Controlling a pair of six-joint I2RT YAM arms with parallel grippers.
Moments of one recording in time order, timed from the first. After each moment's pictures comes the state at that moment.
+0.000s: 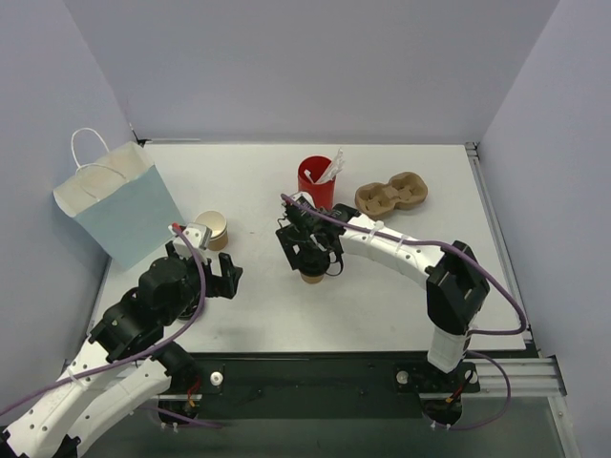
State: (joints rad) left arm -0.70 0.52 0.74 -0.63 -0.27 -0.32; right arm 0.88 1.79 1.42 -0.74 0.22 0.31
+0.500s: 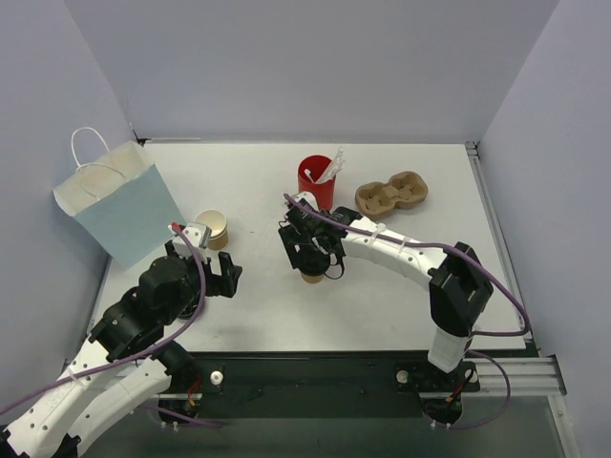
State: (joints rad) left arm -0.70 0.52 0.74 -0.63 -0.28 -0.32; right arm 0.88 1.77 1.39 -0.71 0.26 0.36
